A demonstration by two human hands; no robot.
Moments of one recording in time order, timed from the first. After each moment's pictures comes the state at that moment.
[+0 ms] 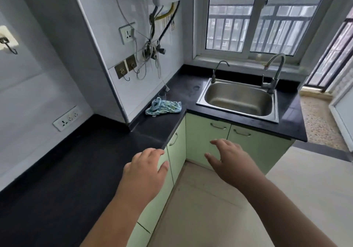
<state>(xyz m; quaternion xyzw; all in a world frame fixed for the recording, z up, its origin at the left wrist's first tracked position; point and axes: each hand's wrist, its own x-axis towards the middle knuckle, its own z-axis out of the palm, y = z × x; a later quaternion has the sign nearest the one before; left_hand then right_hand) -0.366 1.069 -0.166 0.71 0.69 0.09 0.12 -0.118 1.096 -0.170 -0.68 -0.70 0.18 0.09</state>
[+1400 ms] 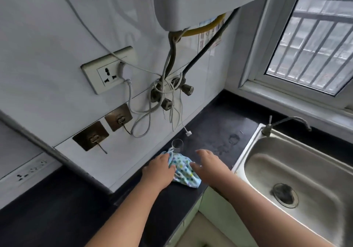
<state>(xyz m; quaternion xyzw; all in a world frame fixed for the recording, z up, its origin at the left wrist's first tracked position) -0.382 1.616 -0.288 0.54 0.80 0.02 0.27 -0.197 1.676 -0.283 -0.56 -0.77 0.31 -0.02</state>
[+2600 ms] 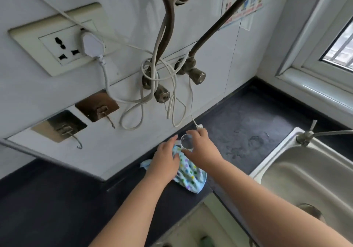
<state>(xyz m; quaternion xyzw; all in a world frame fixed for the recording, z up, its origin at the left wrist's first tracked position) -0.359 1.667 -0.335 0.44 0.82 0.22 0.29 -0.239 1.775 -0.365 -0.45 -0.83 0.33 0.07</state>
